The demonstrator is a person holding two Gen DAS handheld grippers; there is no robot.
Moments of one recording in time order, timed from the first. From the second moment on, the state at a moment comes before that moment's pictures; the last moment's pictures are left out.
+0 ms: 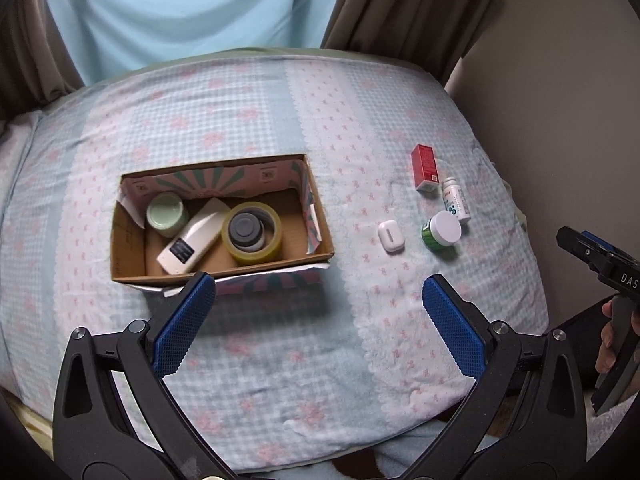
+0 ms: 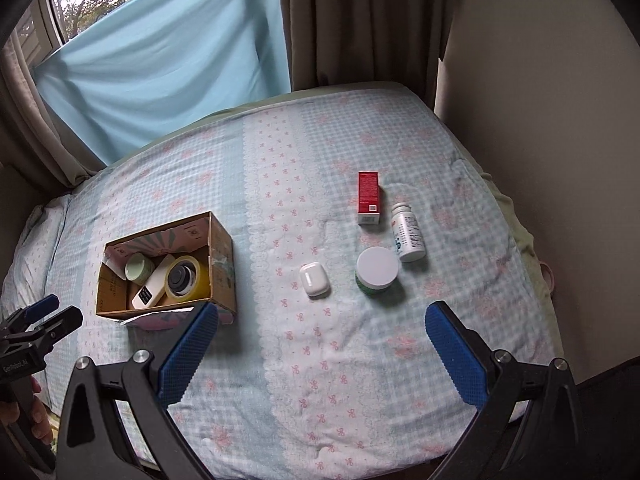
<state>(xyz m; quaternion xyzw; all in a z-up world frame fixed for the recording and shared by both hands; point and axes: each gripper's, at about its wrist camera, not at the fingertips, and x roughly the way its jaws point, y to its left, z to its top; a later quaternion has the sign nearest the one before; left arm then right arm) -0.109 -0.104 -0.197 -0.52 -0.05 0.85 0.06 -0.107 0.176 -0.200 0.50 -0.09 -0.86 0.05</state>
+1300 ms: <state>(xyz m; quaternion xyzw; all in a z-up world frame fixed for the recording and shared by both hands) -0.270 0.070 -0.459 -0.67 -0.16 0.72 -0.08 -0.341 0.274 -0.449 0.69 -0.05 -0.71 0.14</state>
